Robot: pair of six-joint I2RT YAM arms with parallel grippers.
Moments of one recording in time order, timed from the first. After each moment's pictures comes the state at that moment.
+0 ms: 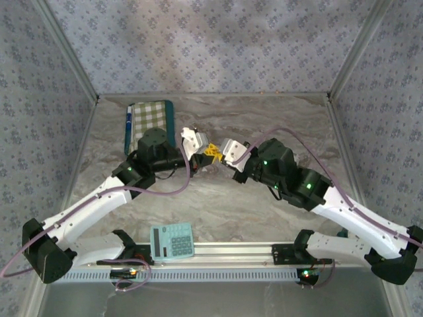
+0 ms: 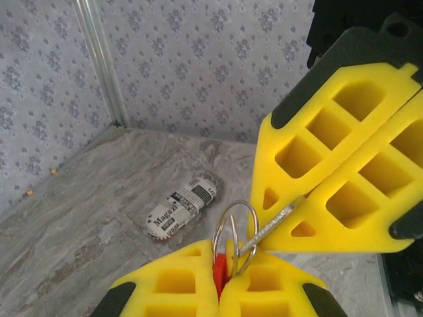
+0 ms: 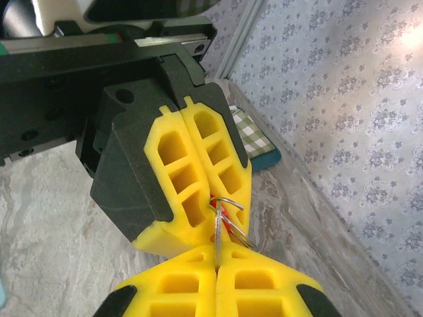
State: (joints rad) left arm -0.77 1.12 0.98 -0.06 0.51 0.14; right arm 0.97 1.00 1.11 -0.42 0.06 -0.42
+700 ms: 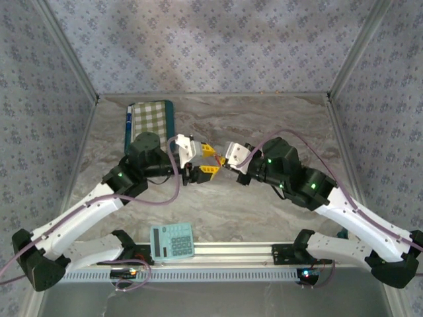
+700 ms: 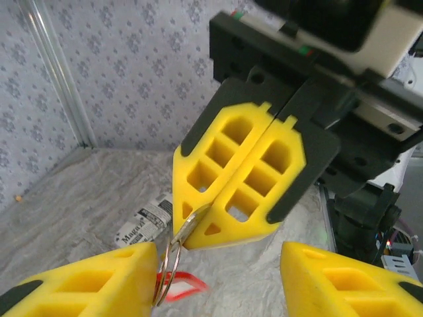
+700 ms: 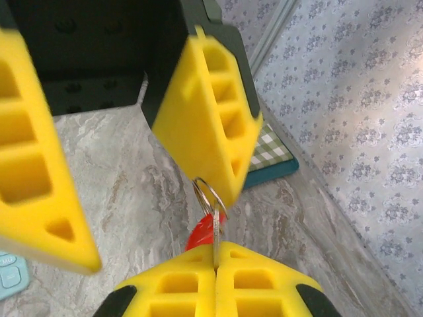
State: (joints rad) left arm -0.80 1.01 0.98 -0.11 0.59 0.15; right arm 0.91 0.97 1.11 -0.45 -0.08 -0.45
